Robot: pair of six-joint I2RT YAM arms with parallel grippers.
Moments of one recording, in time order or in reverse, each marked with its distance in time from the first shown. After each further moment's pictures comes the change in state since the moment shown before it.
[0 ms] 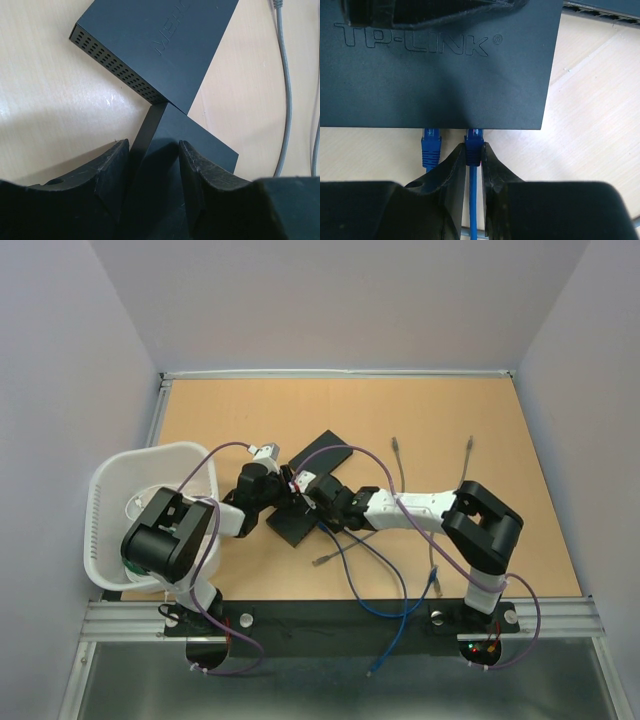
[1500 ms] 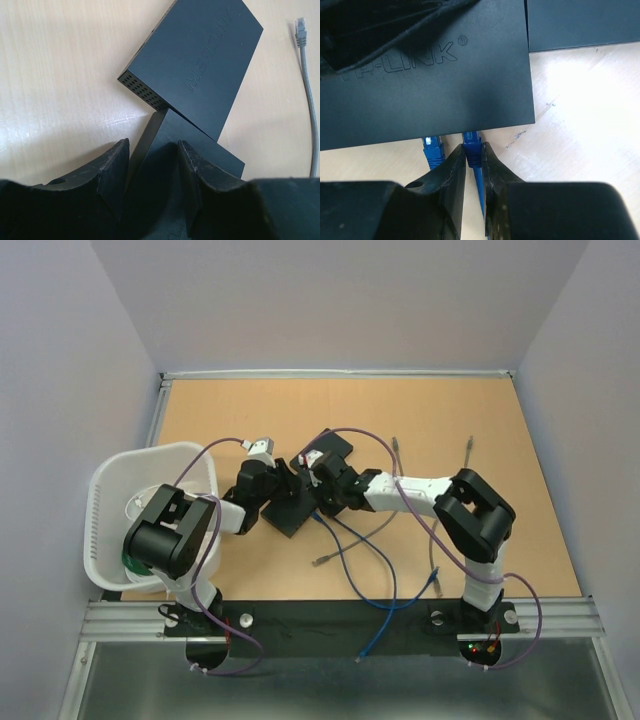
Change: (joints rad) left arm 0.008 0.028 0.024 0.043 -0.131 0.038; right arm -0.119 0.092 0.114 0.025 -0.163 0.180
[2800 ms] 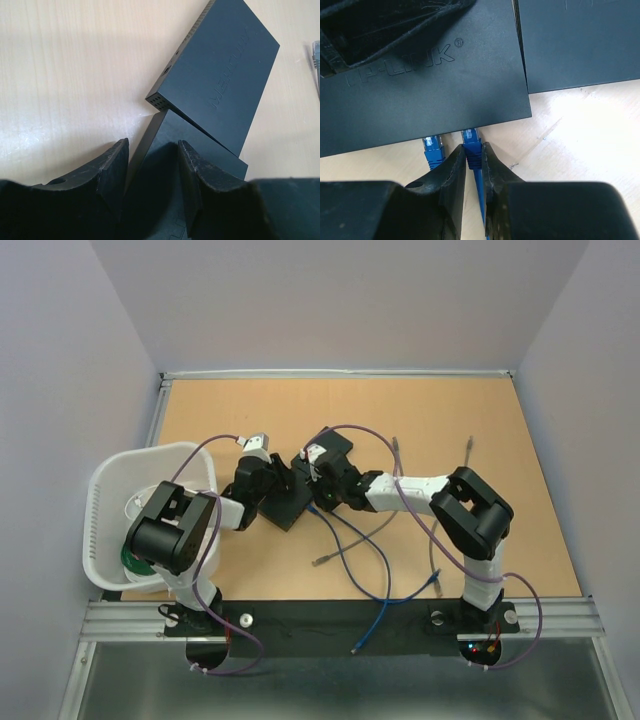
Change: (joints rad) left arm 0.031 0.025 0.022 0.012 -0.043 0.020; right arm -0.022 0.009 -0.059 0.211 -0.025 -0.004
